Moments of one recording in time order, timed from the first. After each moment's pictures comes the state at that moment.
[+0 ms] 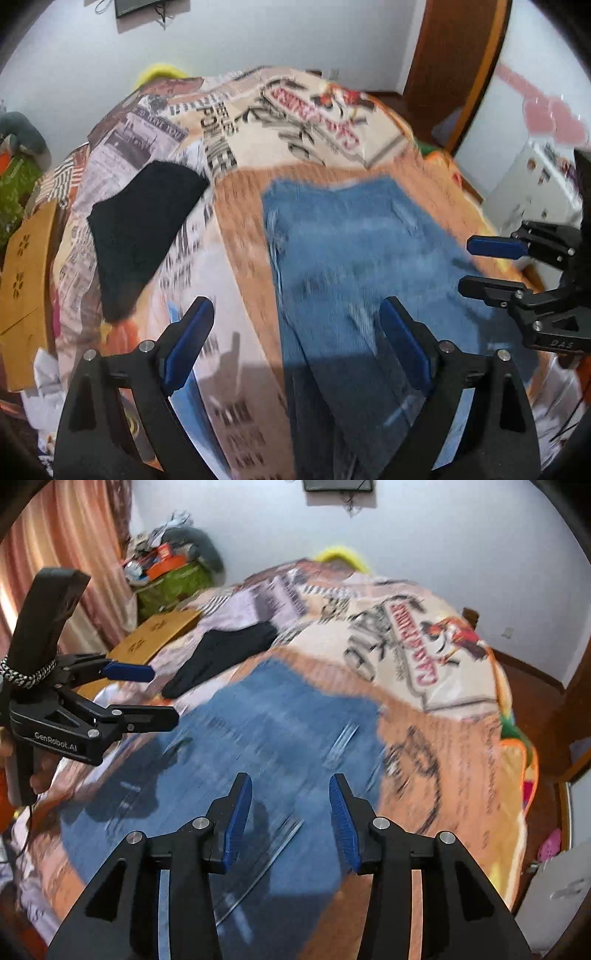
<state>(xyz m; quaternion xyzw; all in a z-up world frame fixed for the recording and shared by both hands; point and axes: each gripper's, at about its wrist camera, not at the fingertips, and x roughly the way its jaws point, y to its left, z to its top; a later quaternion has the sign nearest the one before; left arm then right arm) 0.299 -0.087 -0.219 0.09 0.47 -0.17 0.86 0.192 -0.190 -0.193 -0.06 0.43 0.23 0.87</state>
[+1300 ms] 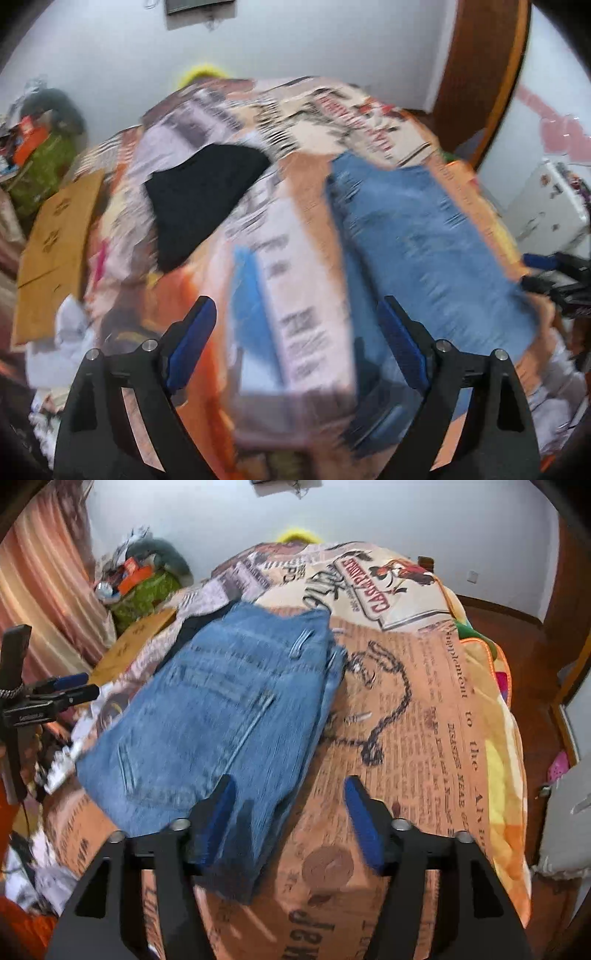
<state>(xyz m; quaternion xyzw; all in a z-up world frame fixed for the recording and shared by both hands) 0.241 -0.014 -0.201 0.04 0.44 -0.14 0.88 0.118 -0.244 -0.213 0.03 0.45 0.16 0.88</state>
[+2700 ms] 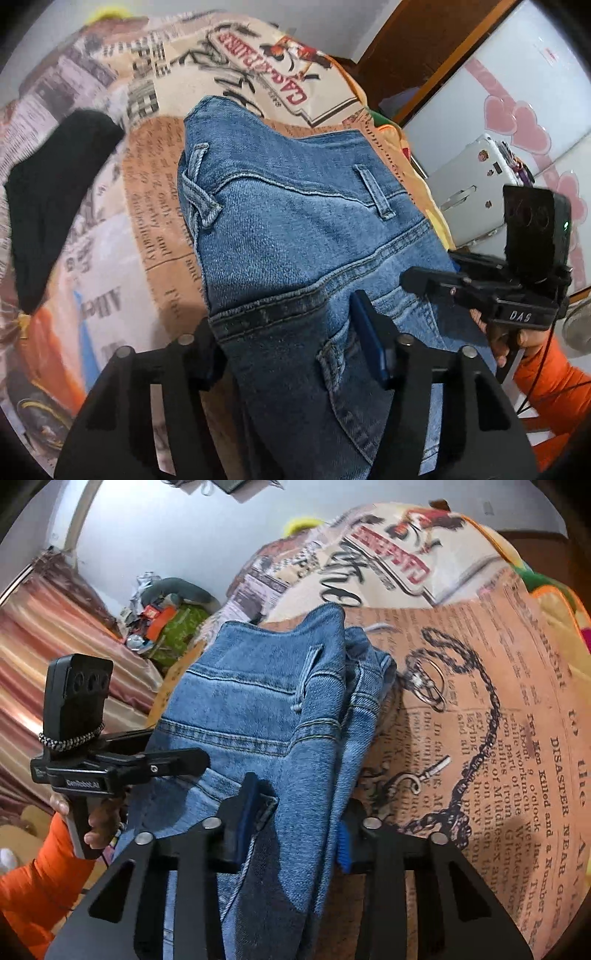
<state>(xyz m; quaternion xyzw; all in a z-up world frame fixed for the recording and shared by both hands) 0.336 -0.093 -0.241 0.00 0.54 -0.30 0.79 0.204 -0.245 -0.241 0.19 0.46 0.26 0.82</state>
